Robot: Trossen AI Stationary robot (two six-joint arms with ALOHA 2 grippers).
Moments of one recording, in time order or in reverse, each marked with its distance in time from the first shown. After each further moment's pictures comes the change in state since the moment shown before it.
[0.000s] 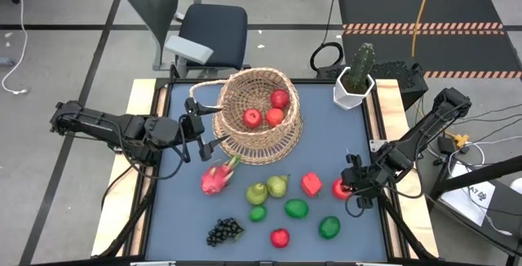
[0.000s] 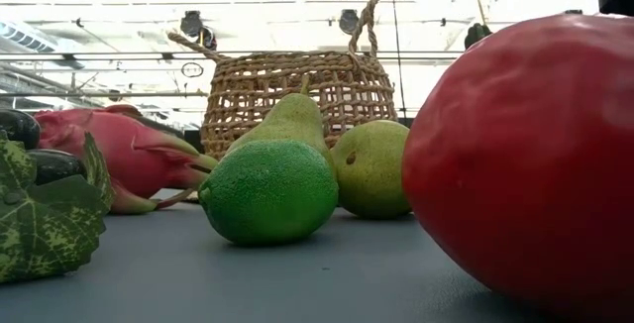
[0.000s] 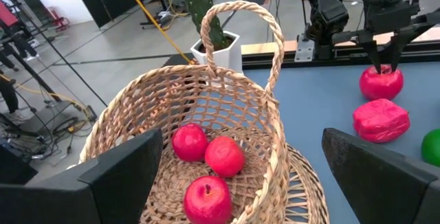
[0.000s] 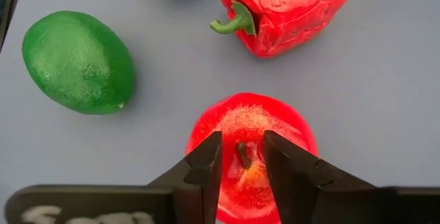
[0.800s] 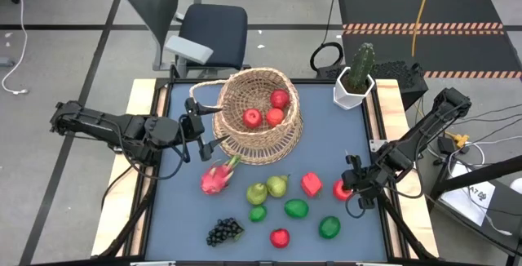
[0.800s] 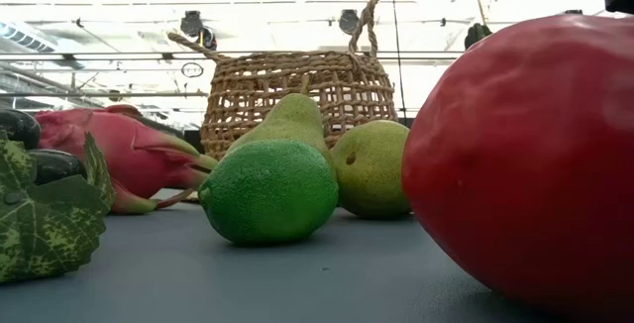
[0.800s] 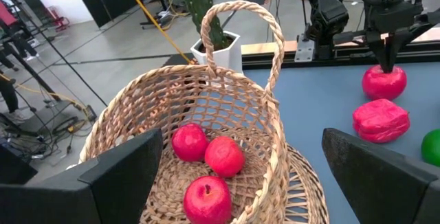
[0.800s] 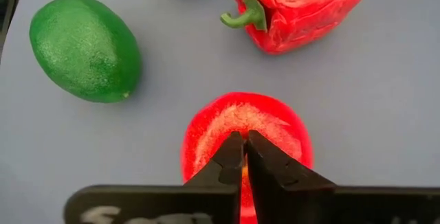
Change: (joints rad) left arm 0.000 0.000 0.000 0.000 0.000 -0.001; right arm 0.000 0.001 0.000 0.001 -0.024 -0.047
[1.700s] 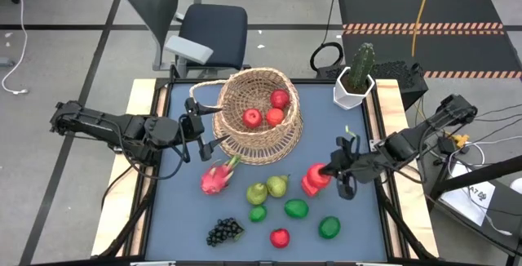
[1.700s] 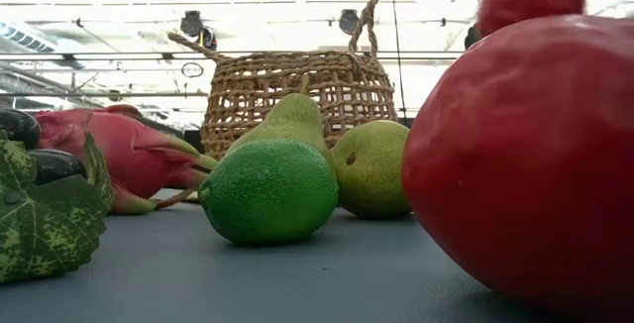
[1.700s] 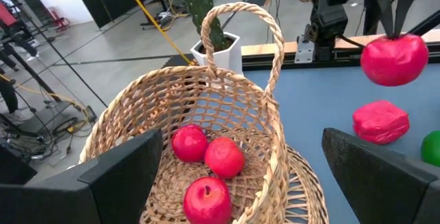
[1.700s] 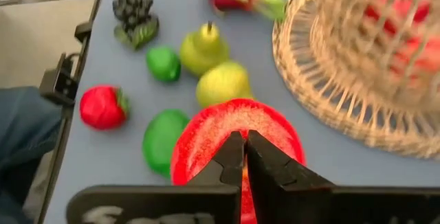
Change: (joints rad) left arm 0.000 0.000 0.000 0.005 0.000 0.001; right arm -0.206 0.126 0.408 0.019 0.220 -0.113
